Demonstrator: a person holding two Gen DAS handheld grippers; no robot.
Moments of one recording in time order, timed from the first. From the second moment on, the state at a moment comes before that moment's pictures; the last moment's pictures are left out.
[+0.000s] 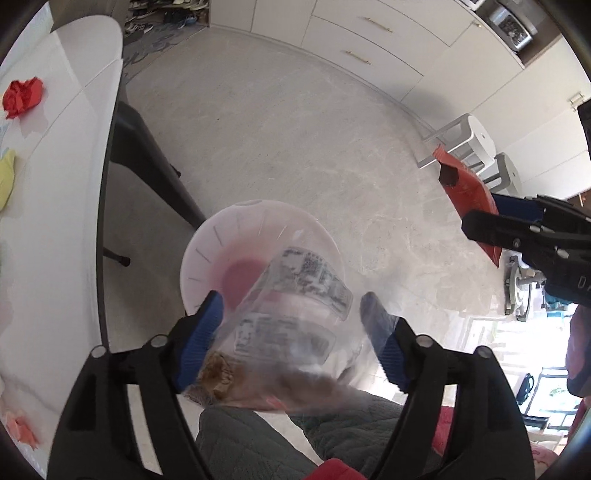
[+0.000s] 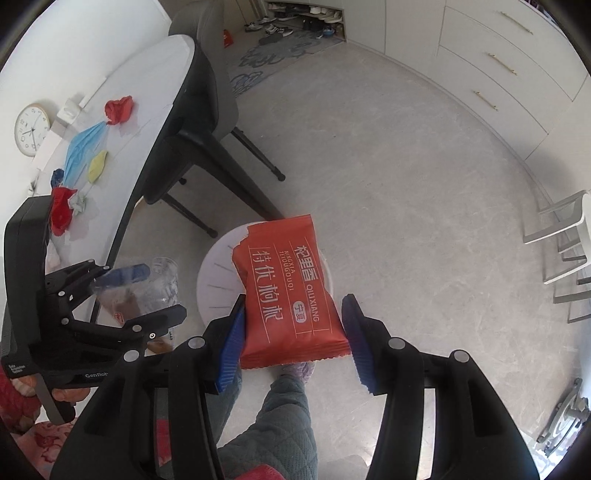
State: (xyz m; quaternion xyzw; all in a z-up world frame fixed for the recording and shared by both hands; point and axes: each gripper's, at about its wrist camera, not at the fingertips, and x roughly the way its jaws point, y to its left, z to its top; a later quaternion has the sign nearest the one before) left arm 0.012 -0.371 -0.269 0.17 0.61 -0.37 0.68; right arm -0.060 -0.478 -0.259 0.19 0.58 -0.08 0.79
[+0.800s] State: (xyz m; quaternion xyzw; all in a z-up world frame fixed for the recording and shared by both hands) left arm 0.015 -0.344 -0.223 0.11 0.60 -0.36 0.71; right arm -0.059 -0.469 -0.273 0.19 0.59 -0.05 0.78
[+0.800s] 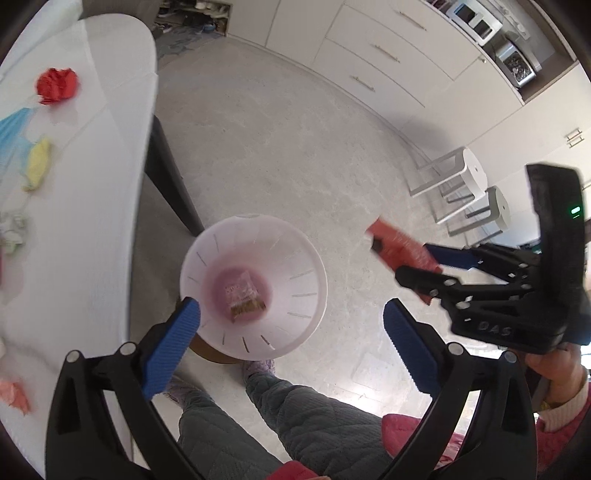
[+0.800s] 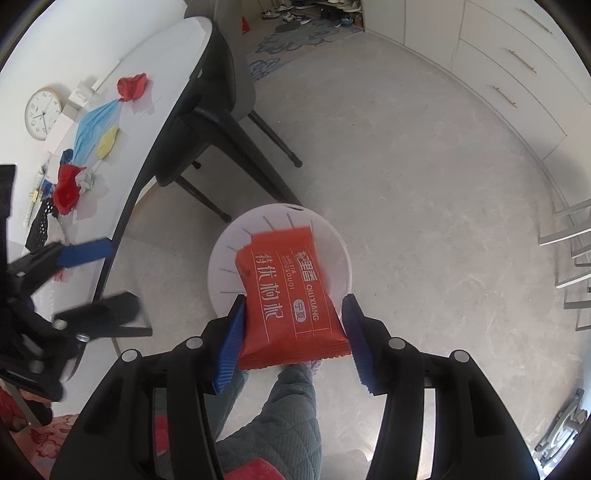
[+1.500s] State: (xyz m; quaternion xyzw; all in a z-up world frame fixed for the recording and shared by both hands) left arm 0.029 -0.124 -0.102 0.05 0.52 -0.20 0.83; right arm -0.007 -0.375 -0.193 0.13 0.53 -0.03 0.83
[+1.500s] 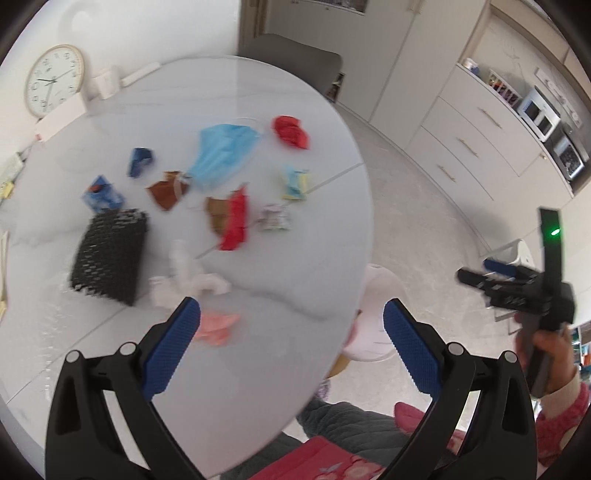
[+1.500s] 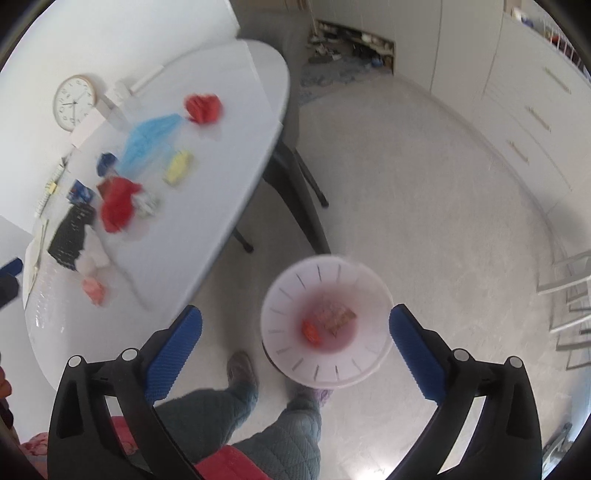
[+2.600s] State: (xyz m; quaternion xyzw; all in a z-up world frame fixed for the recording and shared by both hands) left arm 0.071 -0.070 -0.248 0.06 0.61 -0.21 0.77; right arm 0.064 -0.258 -0.172 0.07 0.53 0.03 0.85
